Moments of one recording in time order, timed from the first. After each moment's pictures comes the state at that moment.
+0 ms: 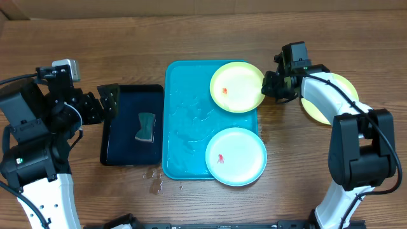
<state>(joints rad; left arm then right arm) 0.36 1.10 1.27 -0.87 0.47 0.00 0.15 1.97 1.33 -0.54 -0.26 0.37</state>
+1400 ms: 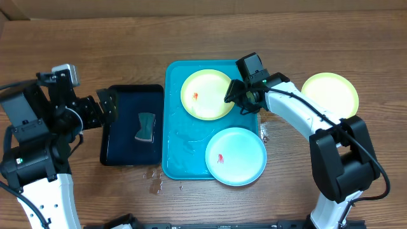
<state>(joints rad) 0.36 1.10 1.27 -0.95 0.40 -0.02 0.43 1.94 1.33 -0.56 -0.12 0.80</state>
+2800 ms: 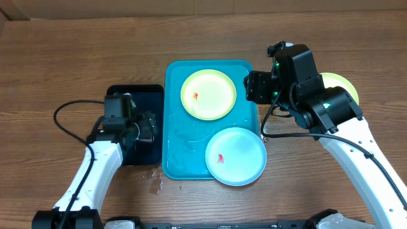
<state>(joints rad) -0.01 1.38 0.73 -0.42 0.03 -0.34 0.43 1.39 1.38 -0.82 -0.04 0.46</state>
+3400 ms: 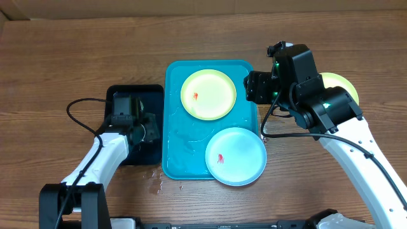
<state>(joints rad) -0.03 1.51 0.73 -0.39 0.02 -0.29 0.43 1.39 1.38 -0.82 -0.04 0.46</state>
